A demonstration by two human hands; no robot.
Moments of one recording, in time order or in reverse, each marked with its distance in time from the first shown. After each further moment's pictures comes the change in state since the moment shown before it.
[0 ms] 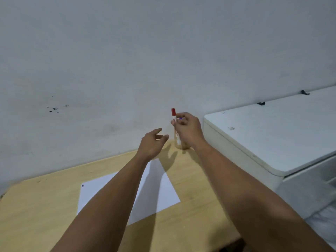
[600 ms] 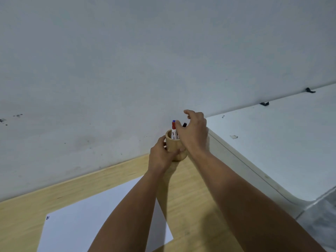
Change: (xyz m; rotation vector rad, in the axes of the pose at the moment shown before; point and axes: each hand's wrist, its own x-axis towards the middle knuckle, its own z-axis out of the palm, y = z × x) left_hand 0.074 -0.023 0.096 -0.115 0.043 -0.003; right_hand 0.068 0.043 -0.009 -0.517 0.291 -0.060
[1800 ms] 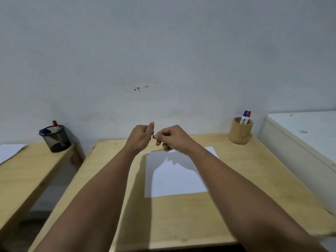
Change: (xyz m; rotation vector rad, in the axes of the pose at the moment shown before) left_hand -0.161 -0.047 -0.305 0.146 0.295 -0.066; right_hand -0.220 -0.180 0.060 0.518 -1.099 -0.110
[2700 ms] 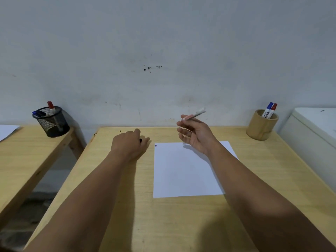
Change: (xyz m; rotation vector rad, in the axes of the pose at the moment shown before) left_hand 0.011 -0.108 -0.020 0.982 -0.055 -0.021; right_hand 0.042 0.058 -0.011 0.803 0.191 0.237
